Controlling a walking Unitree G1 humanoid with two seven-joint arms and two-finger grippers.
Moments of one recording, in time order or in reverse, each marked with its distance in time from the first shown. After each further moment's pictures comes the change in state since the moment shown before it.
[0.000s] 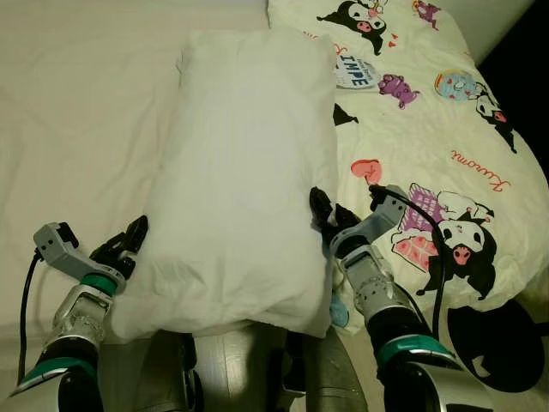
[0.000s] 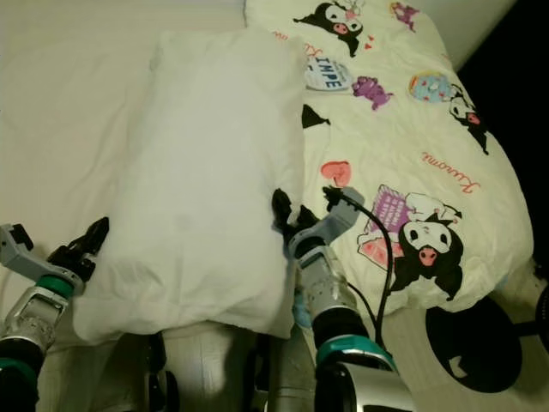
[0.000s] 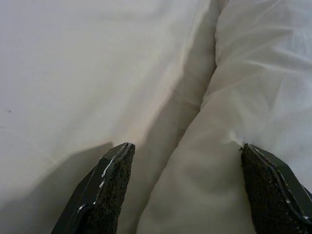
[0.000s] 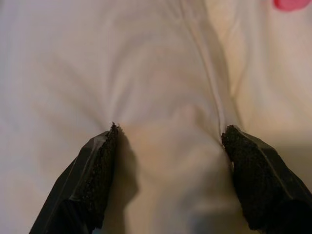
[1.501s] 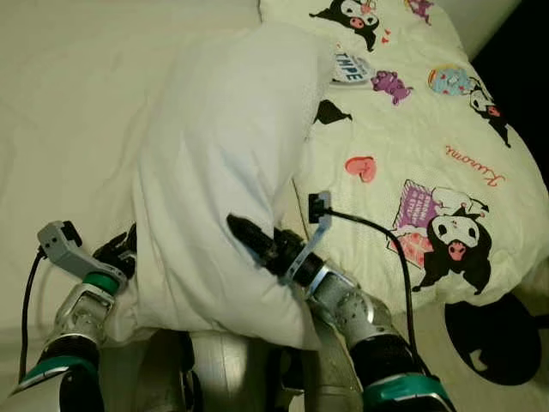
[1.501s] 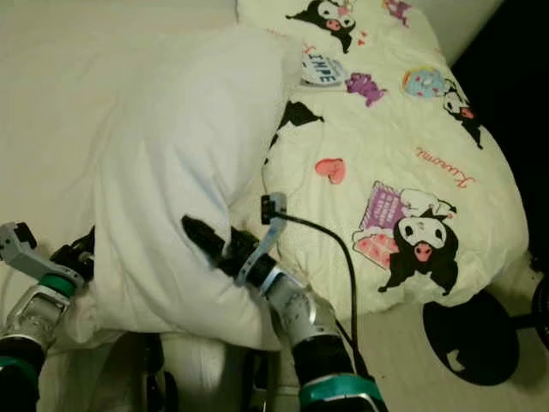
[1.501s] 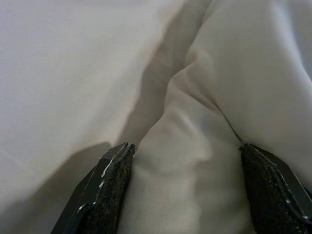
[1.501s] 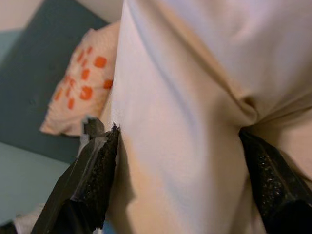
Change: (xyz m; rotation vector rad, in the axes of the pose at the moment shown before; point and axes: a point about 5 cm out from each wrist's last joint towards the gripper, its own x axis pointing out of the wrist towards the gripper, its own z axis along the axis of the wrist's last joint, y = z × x) left arm 0.002 -0.003 -0.003 0.017 0.029 -0.012; right arm -0.030 0.068 -0.056 -0.019 0.412 0.640
